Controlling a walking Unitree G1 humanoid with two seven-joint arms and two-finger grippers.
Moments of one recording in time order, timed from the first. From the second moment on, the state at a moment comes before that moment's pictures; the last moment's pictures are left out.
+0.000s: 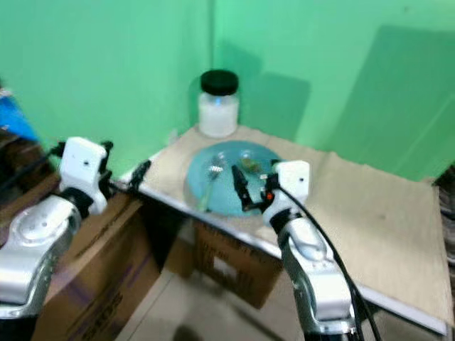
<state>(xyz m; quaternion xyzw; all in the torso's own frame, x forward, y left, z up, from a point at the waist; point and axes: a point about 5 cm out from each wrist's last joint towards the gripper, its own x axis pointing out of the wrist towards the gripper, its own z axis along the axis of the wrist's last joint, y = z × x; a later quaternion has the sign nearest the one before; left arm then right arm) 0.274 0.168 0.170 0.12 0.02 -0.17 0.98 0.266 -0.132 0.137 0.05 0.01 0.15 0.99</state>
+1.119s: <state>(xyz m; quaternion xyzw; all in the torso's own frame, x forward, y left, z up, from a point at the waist) 0.269 0.150 0.162 0.17 0.06 -0.36 0.91 0.352 -0.131 0.131 -0.15 0.23 0.22 0.94</state>
